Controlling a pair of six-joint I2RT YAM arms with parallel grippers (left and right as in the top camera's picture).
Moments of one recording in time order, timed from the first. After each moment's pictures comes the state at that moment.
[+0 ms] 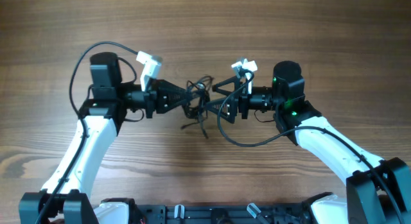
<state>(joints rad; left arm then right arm) -0.04 1.39 0.82 -0.07 1.54 -0.10 0.37 1.49 0.71 0.45 -1.06 0.38</state>
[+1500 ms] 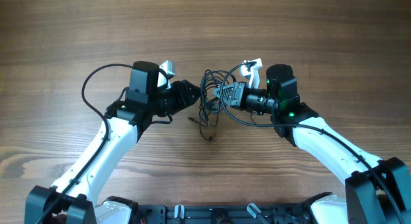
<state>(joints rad) -0.29 1.39 0.82 -0.26 0.54 -0.76 0.39 1.49 0.71 0.27 -0.73 0.89</state>
